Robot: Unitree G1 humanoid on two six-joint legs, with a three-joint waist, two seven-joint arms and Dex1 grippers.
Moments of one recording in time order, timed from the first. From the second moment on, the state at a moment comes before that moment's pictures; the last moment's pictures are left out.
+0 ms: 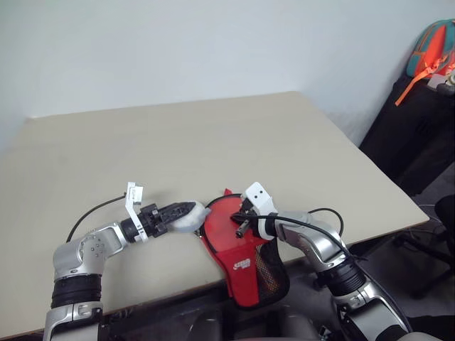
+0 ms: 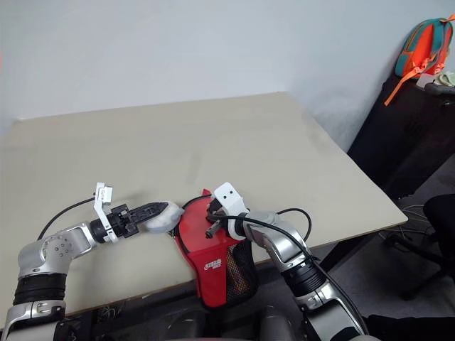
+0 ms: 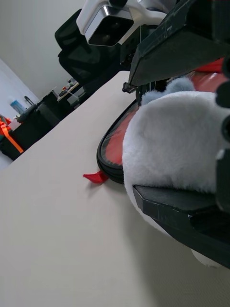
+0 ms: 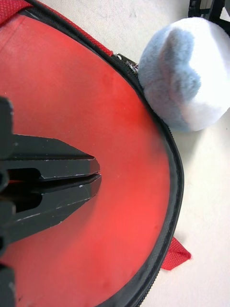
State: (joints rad) left arm -0.26 0.56 0.28 0.23 -0.72 0.89 -1.00; right arm -0.45 -0.13 0.41 -0.03 0.23 0.84 0.49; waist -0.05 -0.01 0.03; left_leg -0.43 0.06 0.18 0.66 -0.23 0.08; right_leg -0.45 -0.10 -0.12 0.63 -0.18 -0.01
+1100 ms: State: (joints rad) left arm -0.33 0.60 0.26 0.32 -0.72 0.92 -1.03; right arm -0.43 -0.13 0.41 -0.02 0.19 0.80 0.51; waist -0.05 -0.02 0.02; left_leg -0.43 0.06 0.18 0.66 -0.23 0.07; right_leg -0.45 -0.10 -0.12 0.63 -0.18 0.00
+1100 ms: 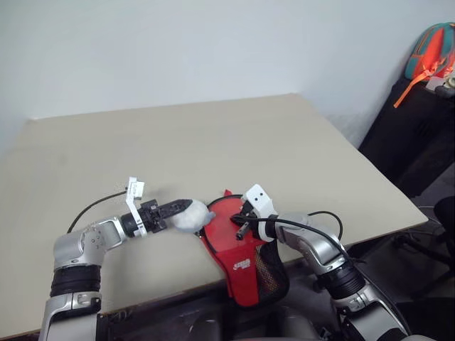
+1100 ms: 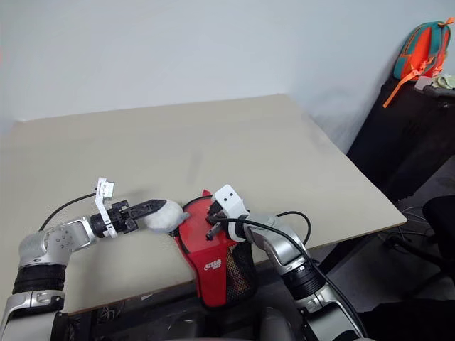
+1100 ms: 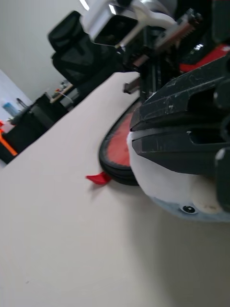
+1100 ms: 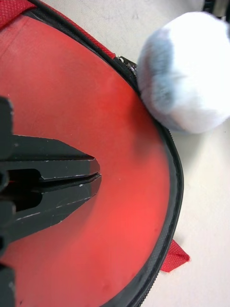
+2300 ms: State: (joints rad) left arm -0.42 0.69 0.14 0.38 -0.68 1.03 -1.14; right arm -0.43 -0.11 0.40 -0.03 0.19 0.82 0.50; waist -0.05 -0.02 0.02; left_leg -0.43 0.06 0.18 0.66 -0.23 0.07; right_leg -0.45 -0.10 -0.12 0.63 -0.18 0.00
